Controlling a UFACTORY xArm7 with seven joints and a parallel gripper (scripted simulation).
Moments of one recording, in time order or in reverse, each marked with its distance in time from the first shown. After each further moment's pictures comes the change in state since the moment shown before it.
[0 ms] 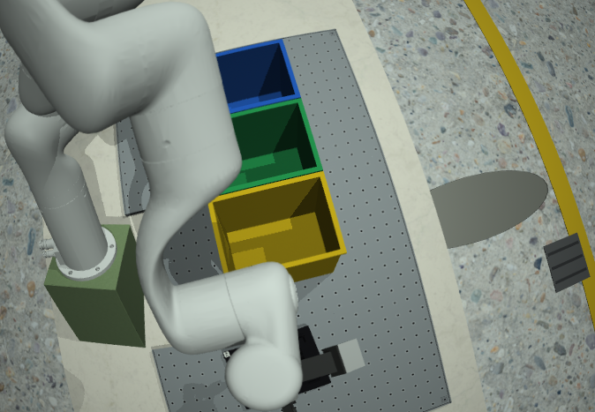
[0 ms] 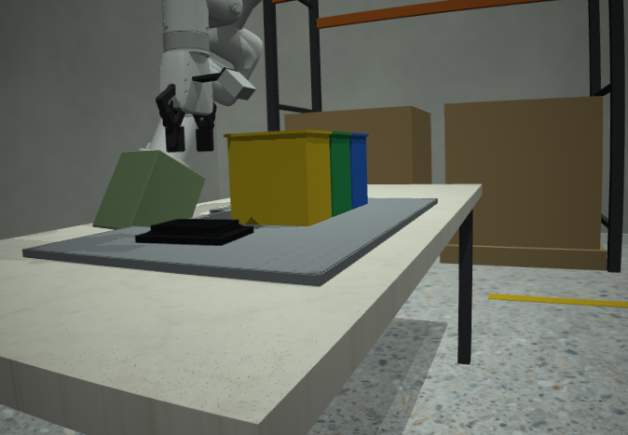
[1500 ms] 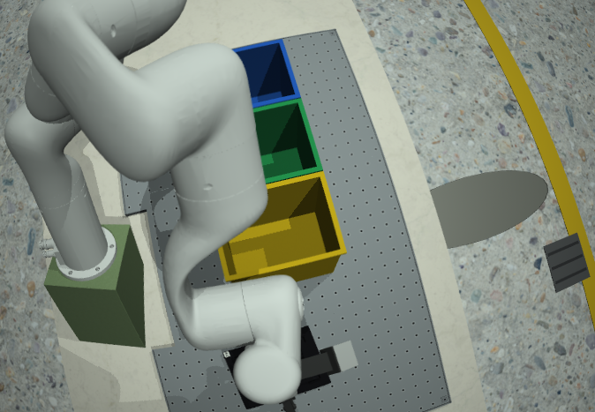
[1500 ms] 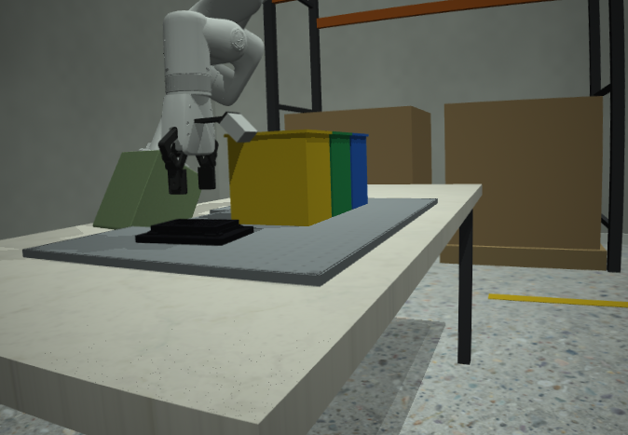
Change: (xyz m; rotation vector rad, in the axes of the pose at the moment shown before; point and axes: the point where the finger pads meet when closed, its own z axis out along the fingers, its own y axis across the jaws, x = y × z) arm 0.000 -0.001 0.068 0.001 -0.001 0.000
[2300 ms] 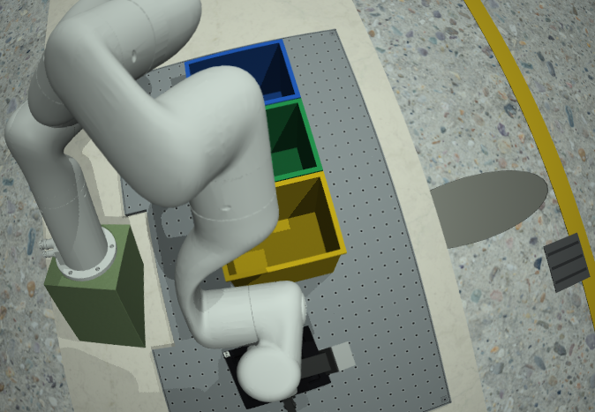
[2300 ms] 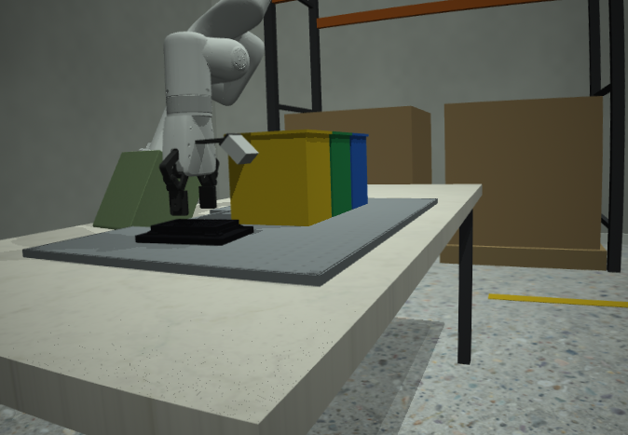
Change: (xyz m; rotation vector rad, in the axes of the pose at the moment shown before) arm 0.000 0.000 0.034 -0.001 0.001 0.000
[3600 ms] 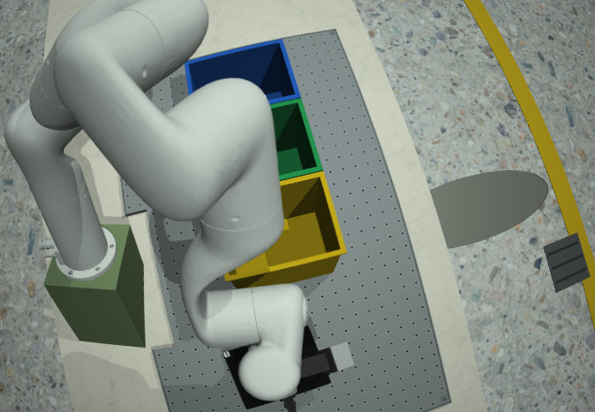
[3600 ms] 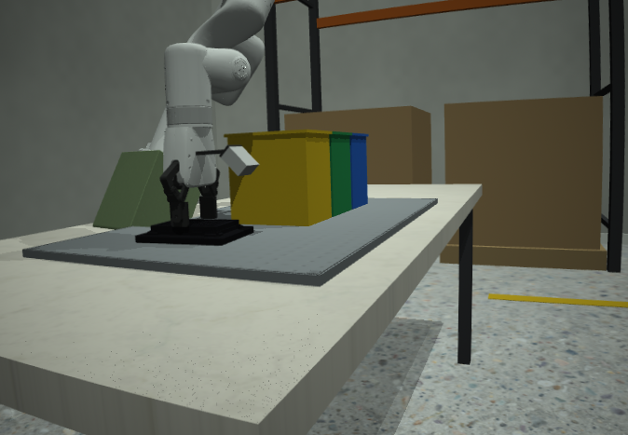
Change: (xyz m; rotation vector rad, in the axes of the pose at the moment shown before) arm 0.000 0.000 0.018 0.000 0.000 0.000
